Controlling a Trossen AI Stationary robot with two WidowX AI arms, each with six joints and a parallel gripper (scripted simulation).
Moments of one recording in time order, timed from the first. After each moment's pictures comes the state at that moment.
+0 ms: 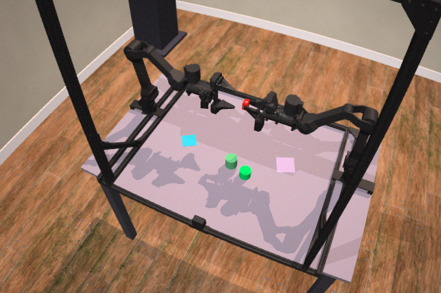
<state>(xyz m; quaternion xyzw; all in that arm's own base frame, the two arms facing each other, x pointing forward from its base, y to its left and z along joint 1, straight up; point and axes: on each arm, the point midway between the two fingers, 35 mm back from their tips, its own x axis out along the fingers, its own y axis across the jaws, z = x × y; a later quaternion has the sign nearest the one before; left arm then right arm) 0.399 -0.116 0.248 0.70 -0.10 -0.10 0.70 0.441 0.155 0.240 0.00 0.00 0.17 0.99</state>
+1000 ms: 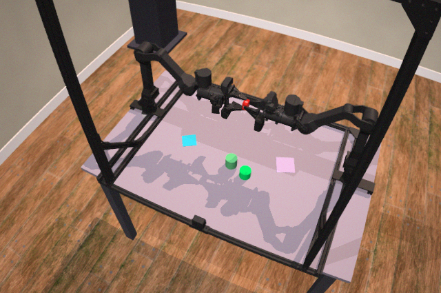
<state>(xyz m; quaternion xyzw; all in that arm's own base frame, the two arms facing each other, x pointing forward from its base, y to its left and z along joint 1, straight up) 0.446 -0.130 0.241 0.70 -0.10 -0.10 0.70 0.441 0.155 0.240 0.00 0.00 0.17 0.99</state>
